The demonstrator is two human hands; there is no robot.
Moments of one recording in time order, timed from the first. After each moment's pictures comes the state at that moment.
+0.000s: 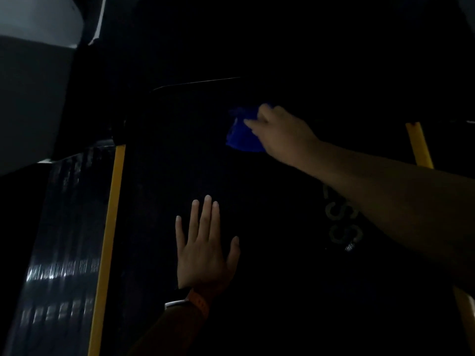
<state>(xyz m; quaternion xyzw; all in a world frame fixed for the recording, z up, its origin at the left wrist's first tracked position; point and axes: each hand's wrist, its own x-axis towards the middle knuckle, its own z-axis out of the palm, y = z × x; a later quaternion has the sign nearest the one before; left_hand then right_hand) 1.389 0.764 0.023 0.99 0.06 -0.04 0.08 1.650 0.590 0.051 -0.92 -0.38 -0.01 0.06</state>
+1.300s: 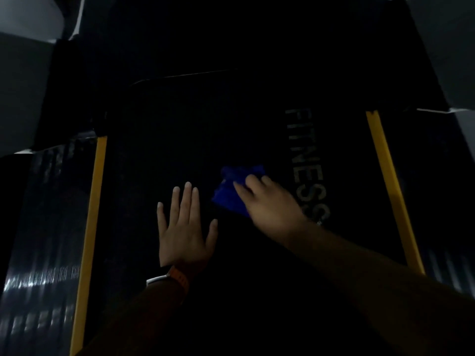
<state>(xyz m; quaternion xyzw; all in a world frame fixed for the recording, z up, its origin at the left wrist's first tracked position) 1.392 0.766 0.022 1.00 0.04 -0.04 0.07 1.480 0.556 0.061 -0.93 -0.35 0.06 0.05</state>
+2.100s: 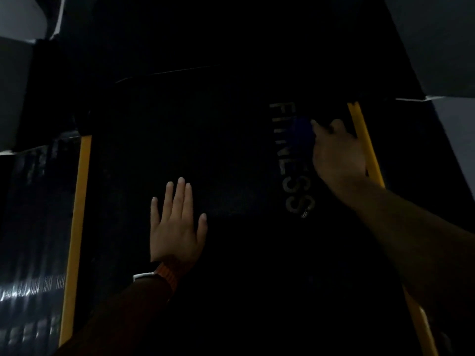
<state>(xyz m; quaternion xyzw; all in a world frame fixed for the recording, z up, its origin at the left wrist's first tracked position) 1.393 0.760 0.022 1.00 0.02 -0.04 0.05 1.549 0.443 0.072 -1.00 -0.01 0.04 0.04</state>
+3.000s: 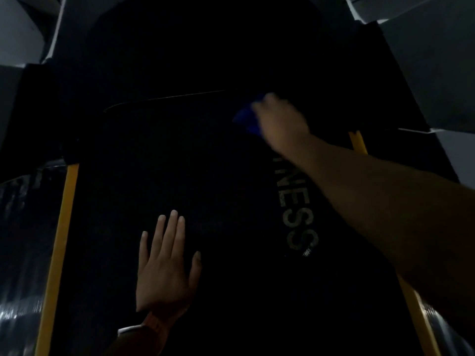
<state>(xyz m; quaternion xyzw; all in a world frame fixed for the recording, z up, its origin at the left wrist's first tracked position) 1.389 0.763 0.018 1.00 0.01 -0.02 0.08 1.683 0.516 0.078 -0.98 -0.21 0.01 0.02</state>
